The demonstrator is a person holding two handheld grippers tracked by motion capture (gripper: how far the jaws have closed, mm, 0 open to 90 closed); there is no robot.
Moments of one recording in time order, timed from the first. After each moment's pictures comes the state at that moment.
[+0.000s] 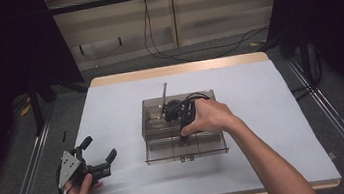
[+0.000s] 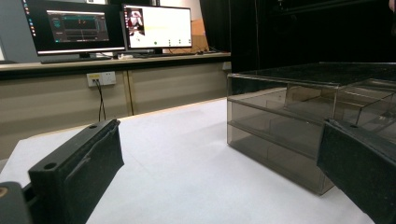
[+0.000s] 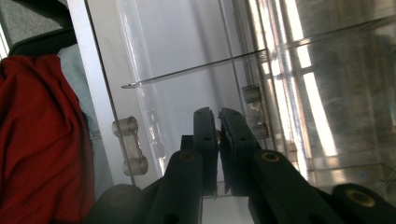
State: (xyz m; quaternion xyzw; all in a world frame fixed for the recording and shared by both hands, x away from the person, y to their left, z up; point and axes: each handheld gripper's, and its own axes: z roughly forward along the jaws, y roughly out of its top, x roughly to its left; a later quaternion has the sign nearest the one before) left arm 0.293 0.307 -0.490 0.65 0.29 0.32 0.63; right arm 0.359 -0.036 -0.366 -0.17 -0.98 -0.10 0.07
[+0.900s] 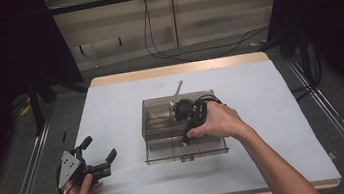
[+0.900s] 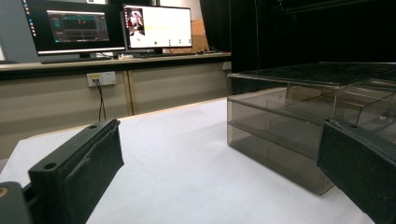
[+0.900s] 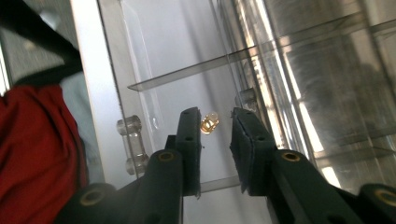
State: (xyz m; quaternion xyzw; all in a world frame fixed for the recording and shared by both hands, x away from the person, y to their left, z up) left arm 0.293 0.307 -0.490 0.65 0.29 0.32 0.62; right arm 0.344 -0.065 -0.364 -0.20 -0.96 -0.20 0.04
